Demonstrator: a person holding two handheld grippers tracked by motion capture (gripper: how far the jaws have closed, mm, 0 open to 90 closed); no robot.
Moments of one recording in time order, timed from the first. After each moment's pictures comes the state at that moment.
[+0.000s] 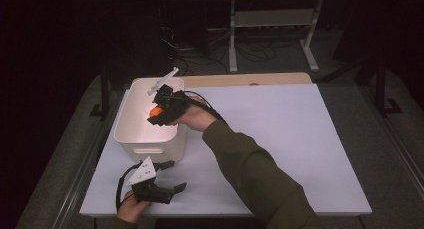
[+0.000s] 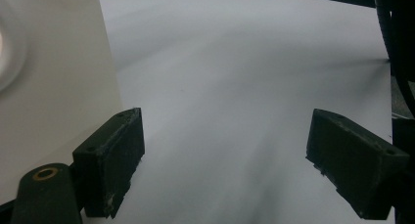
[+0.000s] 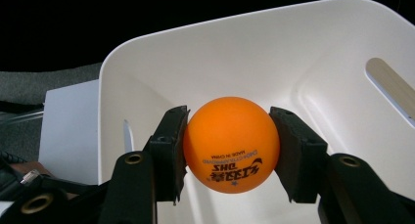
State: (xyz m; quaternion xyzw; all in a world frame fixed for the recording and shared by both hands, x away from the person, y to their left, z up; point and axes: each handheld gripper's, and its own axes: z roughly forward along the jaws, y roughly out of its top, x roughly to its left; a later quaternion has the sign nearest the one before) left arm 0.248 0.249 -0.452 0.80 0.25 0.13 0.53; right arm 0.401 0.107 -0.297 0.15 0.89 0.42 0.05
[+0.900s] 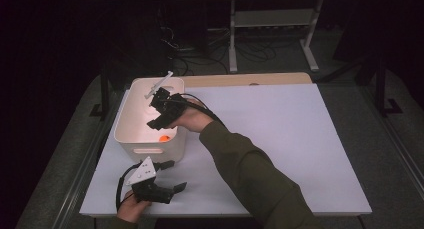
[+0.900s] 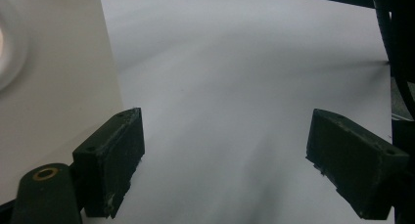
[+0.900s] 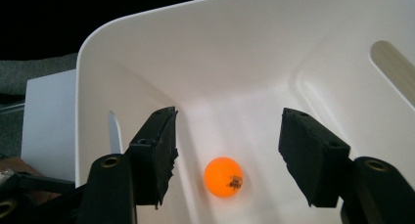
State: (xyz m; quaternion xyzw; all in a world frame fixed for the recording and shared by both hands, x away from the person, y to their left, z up) left arm 0.249 0.249 -0.452 0.80 0.25 0.13 0.53; right arm 0.403 0.116 -0.306 0.16 0.90 0.39 0.06
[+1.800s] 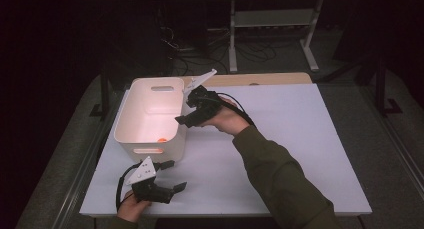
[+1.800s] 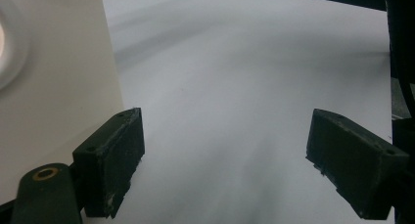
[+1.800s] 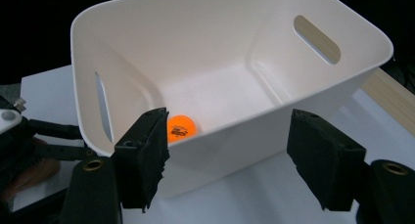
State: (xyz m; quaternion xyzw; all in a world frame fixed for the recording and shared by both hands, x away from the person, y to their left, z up) left arm 0.249 0.249 -0.452 0.80 0.25 0.13 0.53; right arm 0.392 0.028 -0.299 0.21 0.87 0.43 0.08
